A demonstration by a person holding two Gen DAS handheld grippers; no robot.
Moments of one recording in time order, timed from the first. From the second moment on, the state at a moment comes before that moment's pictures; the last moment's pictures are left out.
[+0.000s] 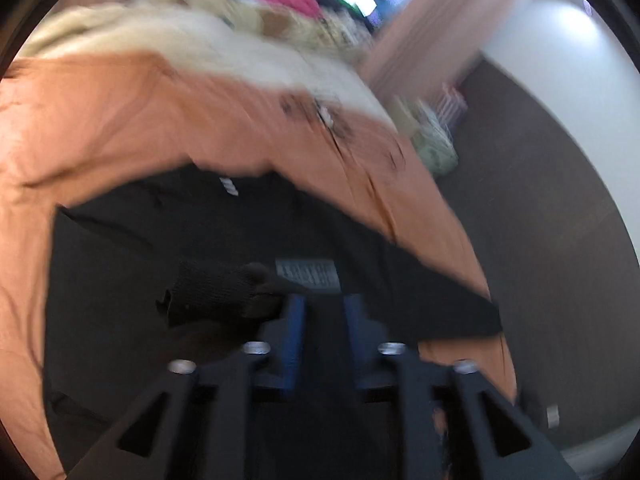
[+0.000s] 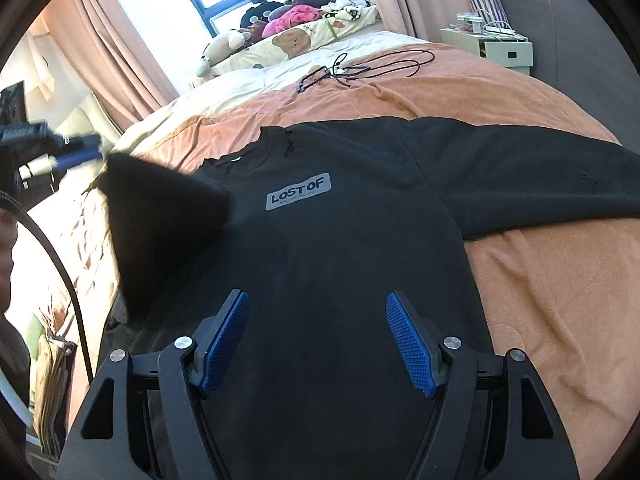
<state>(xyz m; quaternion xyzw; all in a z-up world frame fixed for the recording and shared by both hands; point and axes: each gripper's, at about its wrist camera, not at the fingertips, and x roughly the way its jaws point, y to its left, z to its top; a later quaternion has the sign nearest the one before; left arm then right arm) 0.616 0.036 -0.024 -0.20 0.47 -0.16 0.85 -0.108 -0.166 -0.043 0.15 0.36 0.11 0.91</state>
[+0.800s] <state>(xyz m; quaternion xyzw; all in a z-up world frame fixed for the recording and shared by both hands) 0.537 0.215 -0.073 -0.19 0.46 0.00 0.87 -0.063 -0.047 -0.048 0.04 0.40 0.19 0.89</state>
